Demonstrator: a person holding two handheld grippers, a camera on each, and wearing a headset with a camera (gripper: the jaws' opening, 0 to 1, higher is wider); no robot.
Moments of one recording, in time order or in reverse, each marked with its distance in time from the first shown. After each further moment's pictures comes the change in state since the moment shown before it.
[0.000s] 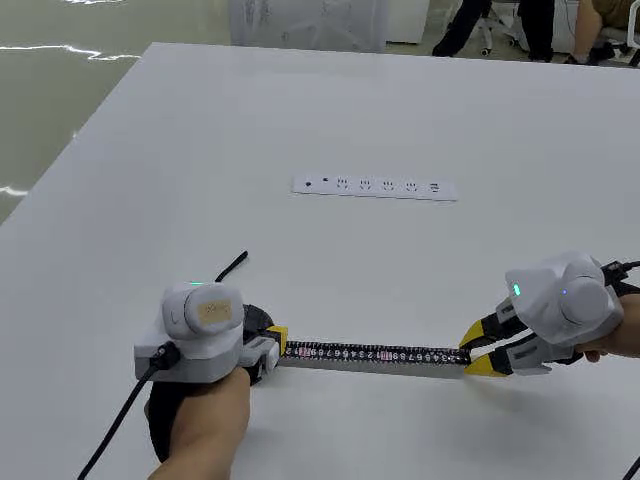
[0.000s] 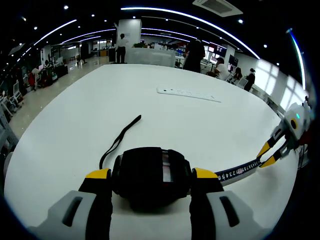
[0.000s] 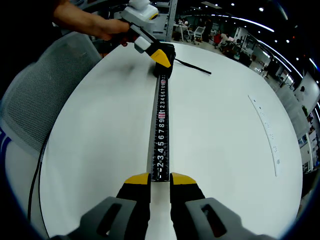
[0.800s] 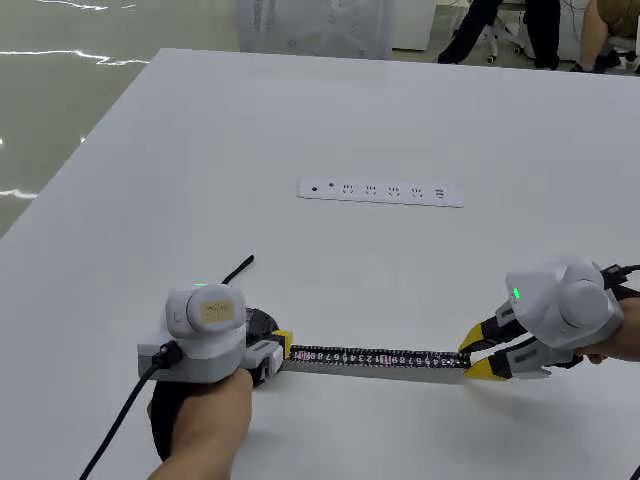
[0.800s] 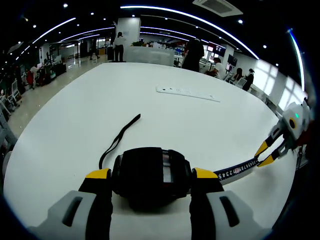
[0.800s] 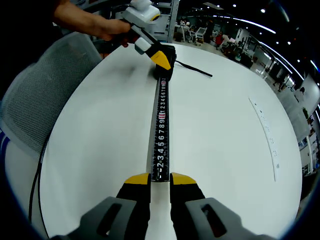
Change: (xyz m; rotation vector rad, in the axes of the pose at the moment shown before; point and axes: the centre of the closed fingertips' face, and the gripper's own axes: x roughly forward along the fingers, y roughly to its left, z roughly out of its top) left arm 0.002 0.002 0.000 -0.014 0.014 -0.011; right arm 0.001 -0.002 0.009 -0.014 -0.004 0.006
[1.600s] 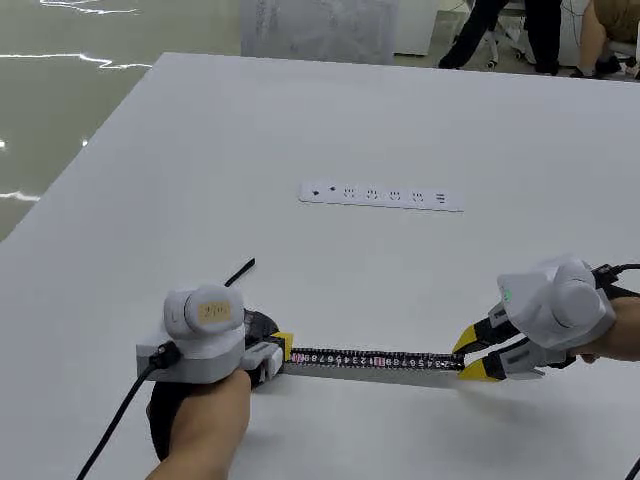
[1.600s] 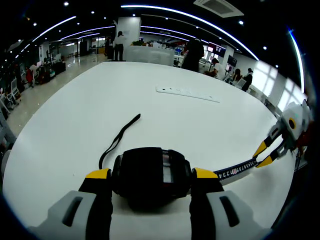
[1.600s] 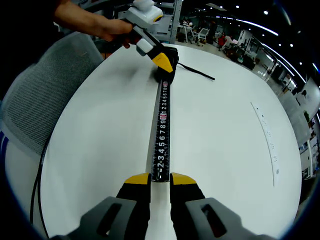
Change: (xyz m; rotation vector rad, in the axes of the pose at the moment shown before) left arm -0.003 -0.001 0.001 -0.010 0.004 -0.009; right arm 0.002 -0.001 0.009 -0.020 -0.001 0.012
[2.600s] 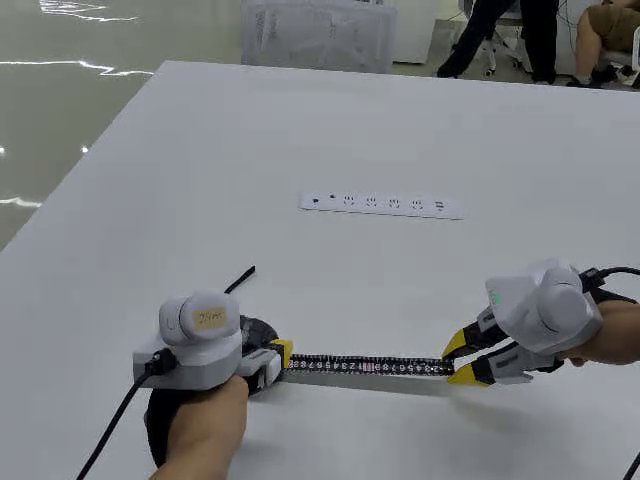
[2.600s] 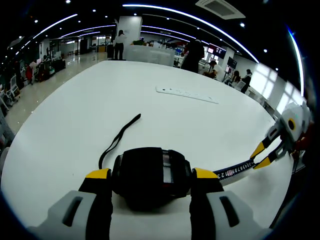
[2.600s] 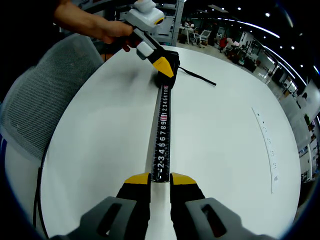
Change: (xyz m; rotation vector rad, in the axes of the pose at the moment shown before) left arm 0.000 0.003 0.000 -0.026 0.001 -0.012; right arm 0.004 -0.002 0.016 -0.017 -0.009 0.003
